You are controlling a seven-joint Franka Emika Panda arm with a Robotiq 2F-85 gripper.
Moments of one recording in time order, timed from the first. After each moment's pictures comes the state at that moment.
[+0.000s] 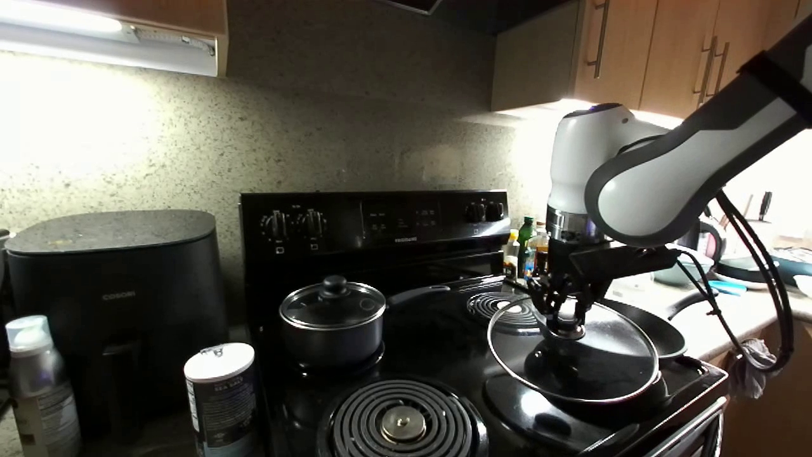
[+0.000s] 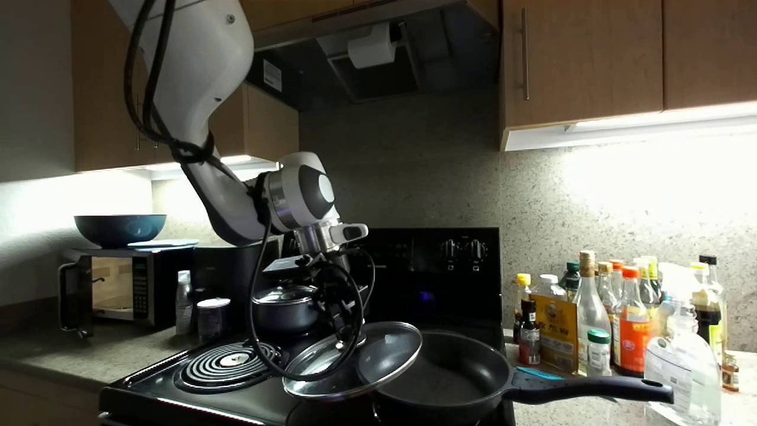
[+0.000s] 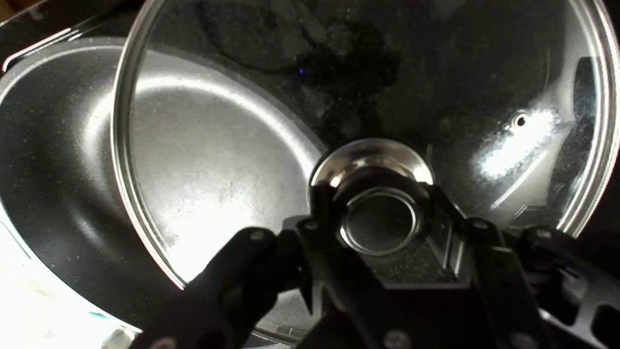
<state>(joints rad) 0.03 -0.02 0.04 -2.39 -0.38 2.48 0.64</state>
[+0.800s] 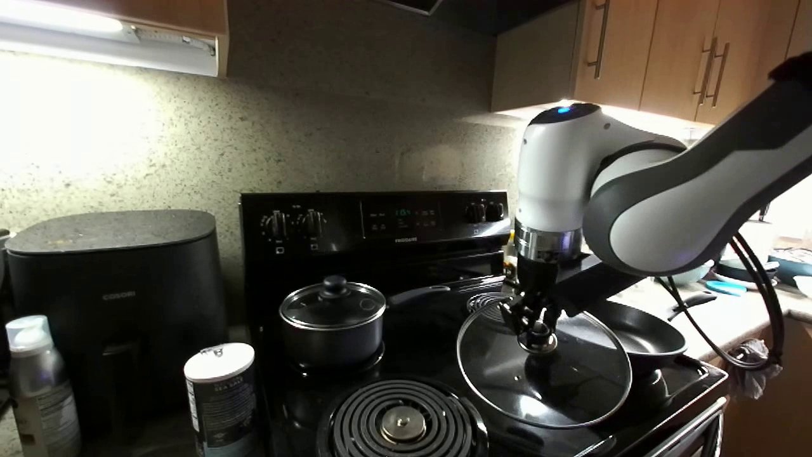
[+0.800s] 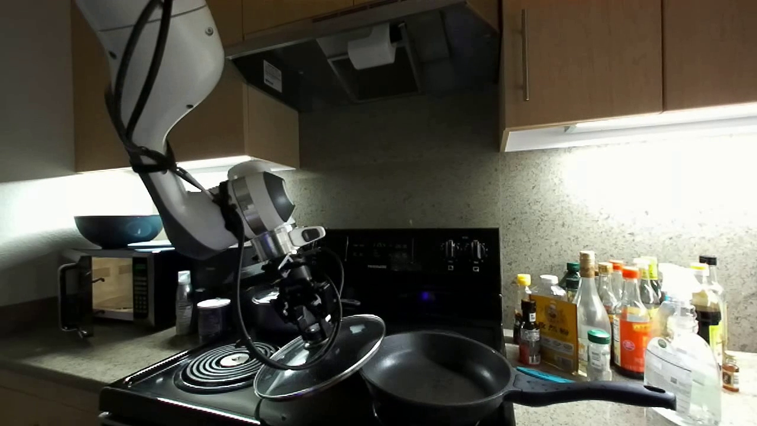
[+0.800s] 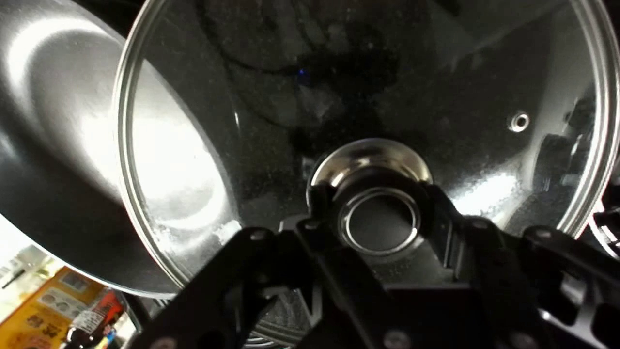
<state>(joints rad) 0.10 -0.03 0.12 -2.41 -0.56 2.50 0.67</state>
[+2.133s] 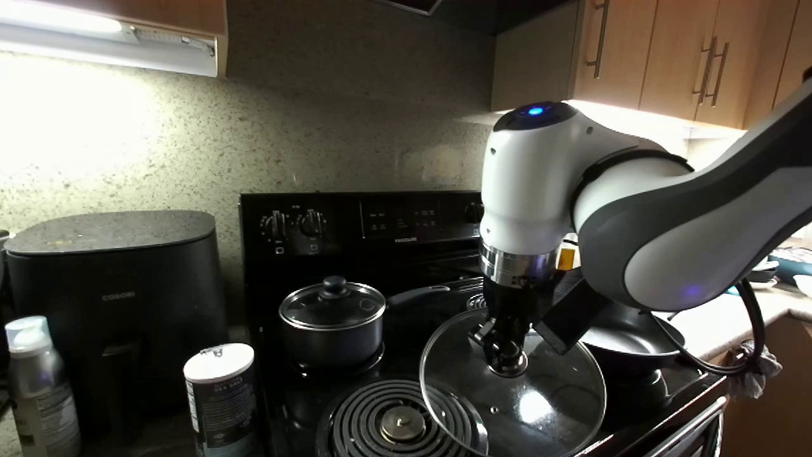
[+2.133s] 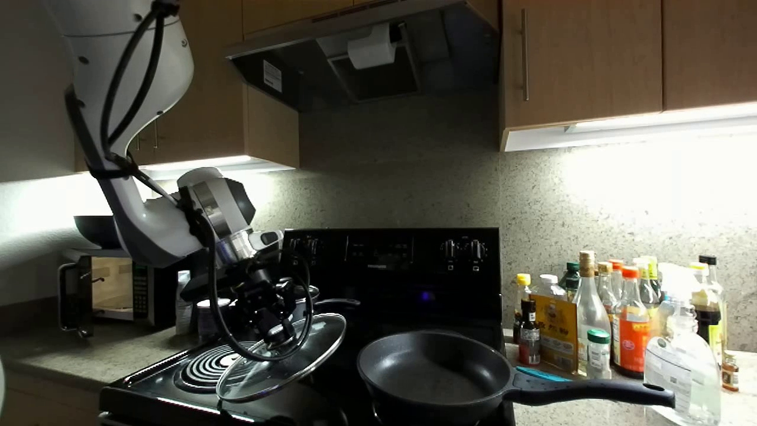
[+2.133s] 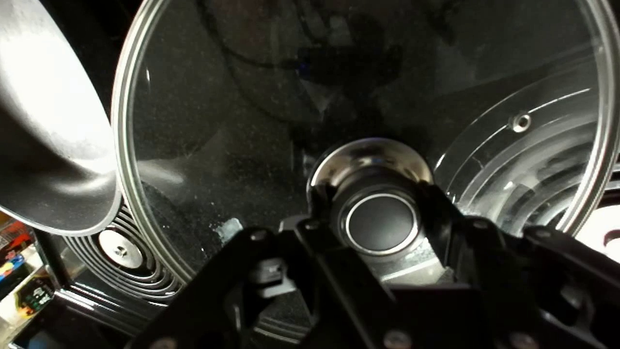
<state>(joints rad) 0.19 -0.01 0.20 -2.42 -0.65 2.50 0.67</state>
